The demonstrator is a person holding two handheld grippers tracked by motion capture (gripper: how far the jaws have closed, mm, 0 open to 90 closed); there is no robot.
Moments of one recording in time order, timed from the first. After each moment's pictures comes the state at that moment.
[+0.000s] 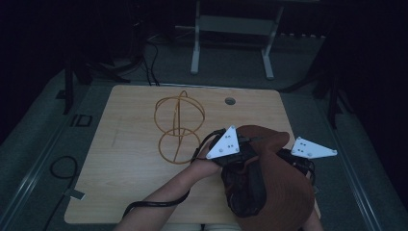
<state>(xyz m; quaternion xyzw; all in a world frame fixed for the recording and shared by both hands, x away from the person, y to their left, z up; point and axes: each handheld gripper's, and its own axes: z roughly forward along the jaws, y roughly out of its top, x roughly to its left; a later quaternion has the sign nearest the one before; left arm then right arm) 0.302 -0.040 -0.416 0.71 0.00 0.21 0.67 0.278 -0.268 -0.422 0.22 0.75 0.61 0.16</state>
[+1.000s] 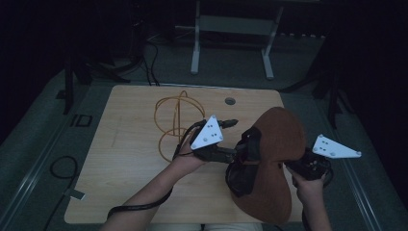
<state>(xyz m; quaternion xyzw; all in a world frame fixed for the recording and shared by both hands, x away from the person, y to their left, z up) 0.300 0.010 -0.397 0.74 0.11 0.23 0.62 0.269 -0.296 -0.398 0.23 0.71 0.64 0.18</state>
